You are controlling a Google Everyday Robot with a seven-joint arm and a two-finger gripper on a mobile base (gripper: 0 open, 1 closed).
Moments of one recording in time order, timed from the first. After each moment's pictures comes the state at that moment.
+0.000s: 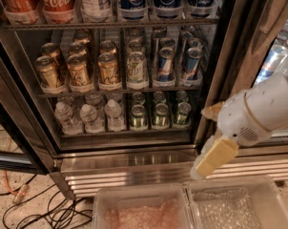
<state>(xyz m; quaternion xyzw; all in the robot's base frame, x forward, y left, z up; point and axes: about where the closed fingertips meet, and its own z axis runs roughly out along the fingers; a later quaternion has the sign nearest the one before) 0.422 -0.140 0.848 -0.55 0.78 0.14 0.24</state>
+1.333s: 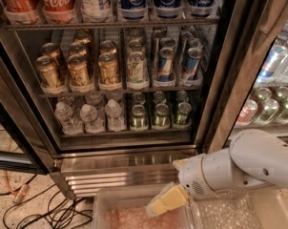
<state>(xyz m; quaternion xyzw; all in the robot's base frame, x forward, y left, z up) 0.389 -0.064 0.698 -0.42 0.83 0.27 0.25</state>
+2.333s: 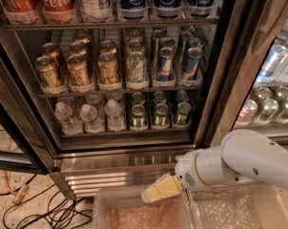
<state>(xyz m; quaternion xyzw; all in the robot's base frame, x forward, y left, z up) 0.419 -0.064 0.685 -0.36 0.86 0.24 0.26</state>
